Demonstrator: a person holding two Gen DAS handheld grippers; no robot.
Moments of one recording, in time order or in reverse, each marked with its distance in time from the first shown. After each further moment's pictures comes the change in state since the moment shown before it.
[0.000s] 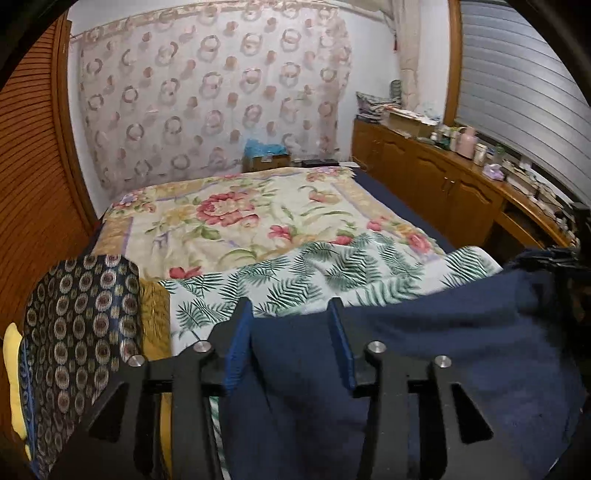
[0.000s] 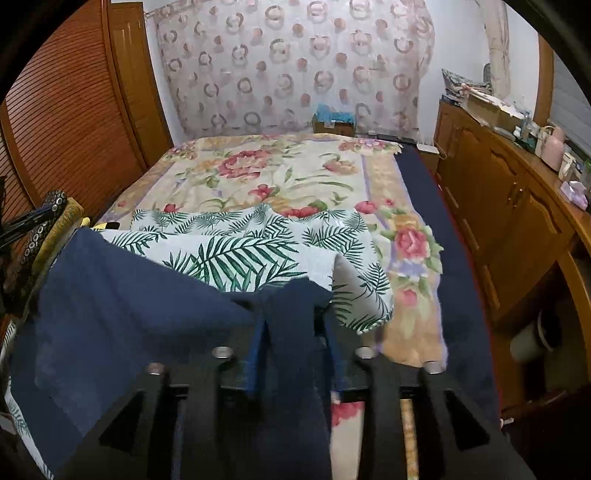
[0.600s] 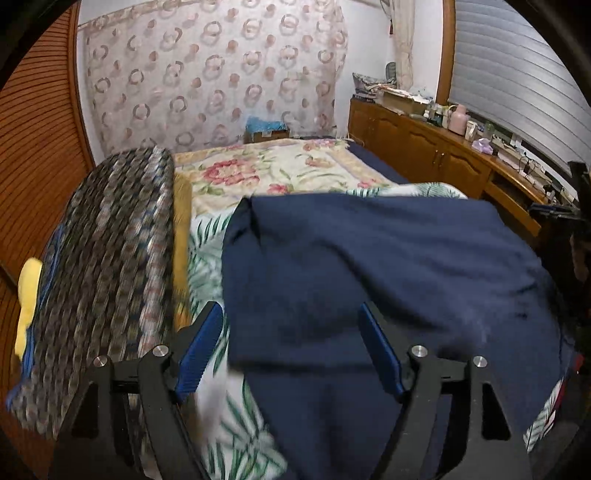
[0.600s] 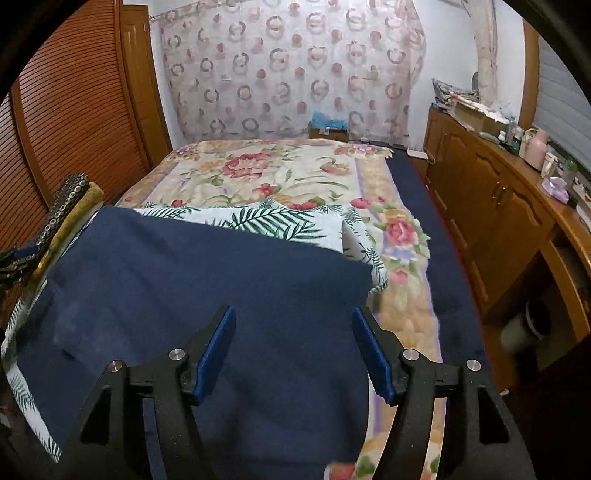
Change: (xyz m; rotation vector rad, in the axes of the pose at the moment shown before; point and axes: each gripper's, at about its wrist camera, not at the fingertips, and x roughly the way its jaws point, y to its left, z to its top) left arm -0.081 -0.012 -0.106 -0.009 0.078 0.014; right arm -0.072 0.024 -0.054 -0.007 -0.035 -0.039
